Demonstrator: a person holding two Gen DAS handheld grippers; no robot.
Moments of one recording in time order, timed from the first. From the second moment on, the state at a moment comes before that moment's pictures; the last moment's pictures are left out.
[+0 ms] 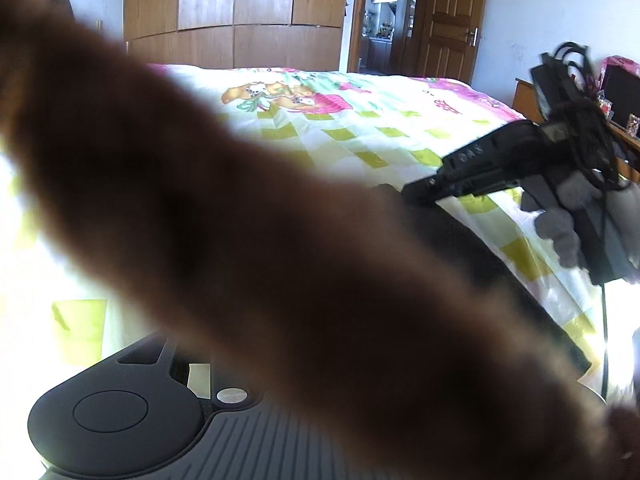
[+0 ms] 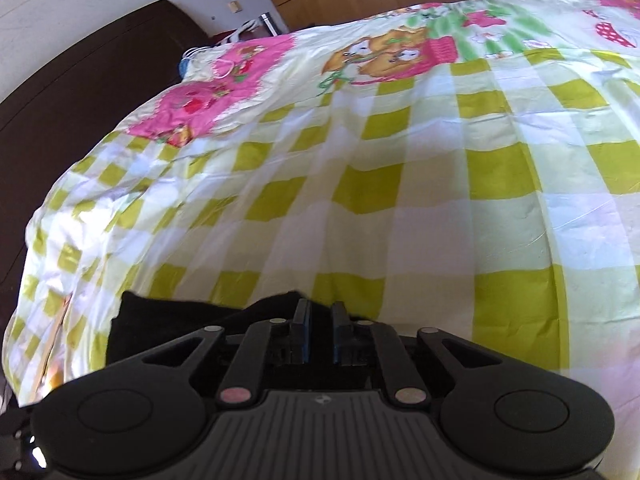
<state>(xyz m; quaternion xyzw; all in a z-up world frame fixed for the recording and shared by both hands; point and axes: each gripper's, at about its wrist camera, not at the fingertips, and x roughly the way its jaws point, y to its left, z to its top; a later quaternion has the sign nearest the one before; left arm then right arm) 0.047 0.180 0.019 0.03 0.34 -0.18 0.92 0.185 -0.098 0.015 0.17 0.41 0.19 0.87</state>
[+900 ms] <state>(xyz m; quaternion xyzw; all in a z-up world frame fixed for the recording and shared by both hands) 0.070 0.196 0.006 -0.07 0.39 -0.17 0.90 0.108 -0.115 0.002 0.26 0.47 0.27 0.80</state>
